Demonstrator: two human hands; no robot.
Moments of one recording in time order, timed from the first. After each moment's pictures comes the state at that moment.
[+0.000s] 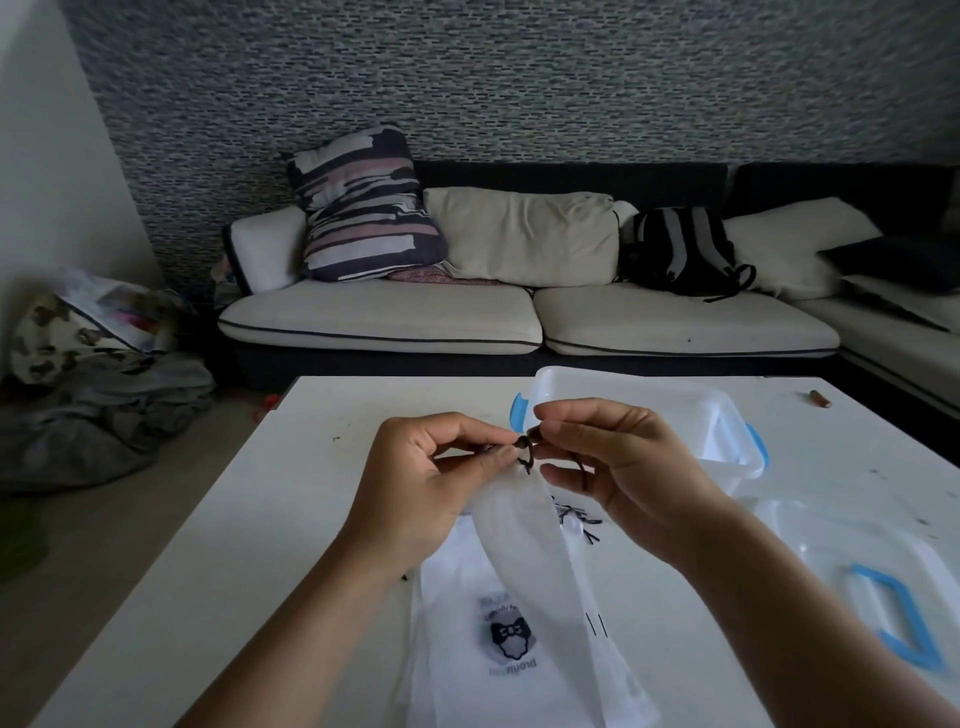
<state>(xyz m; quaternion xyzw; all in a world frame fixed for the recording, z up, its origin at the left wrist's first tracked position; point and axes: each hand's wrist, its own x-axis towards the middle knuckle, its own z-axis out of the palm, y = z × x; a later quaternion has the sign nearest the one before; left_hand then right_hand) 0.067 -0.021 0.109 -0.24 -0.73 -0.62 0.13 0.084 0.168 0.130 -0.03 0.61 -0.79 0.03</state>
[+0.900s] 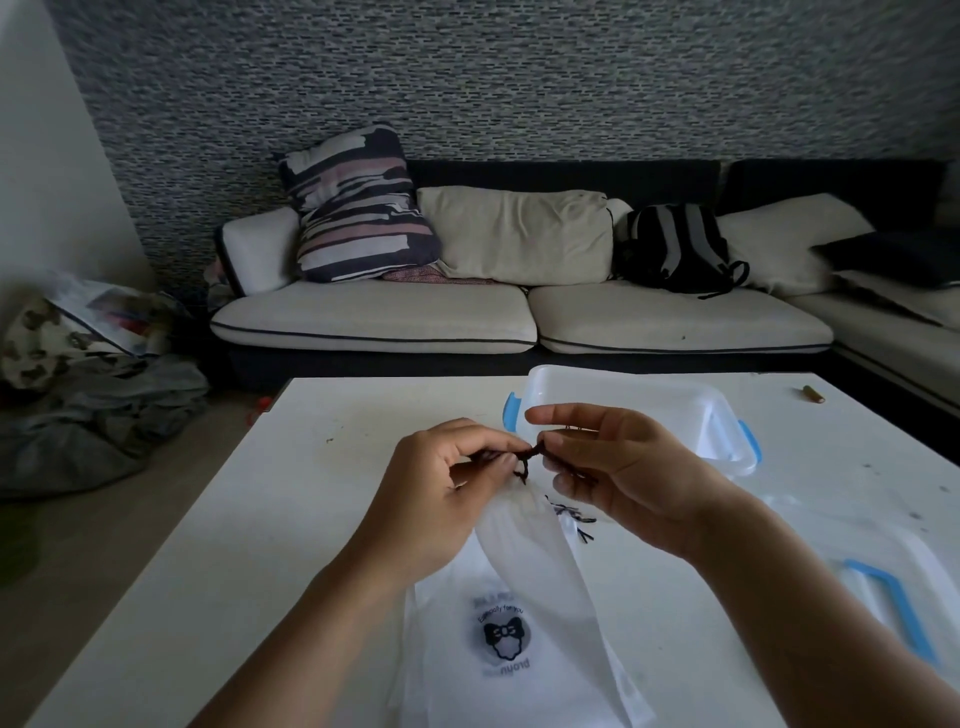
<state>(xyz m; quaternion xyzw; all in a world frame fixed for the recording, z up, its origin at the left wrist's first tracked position) 0.062 -0.011 0.098 -0.30 -0.78 -0.53 0.14 0.074 0.186 0.122 -0.03 0.61 -0.79 0.11</state>
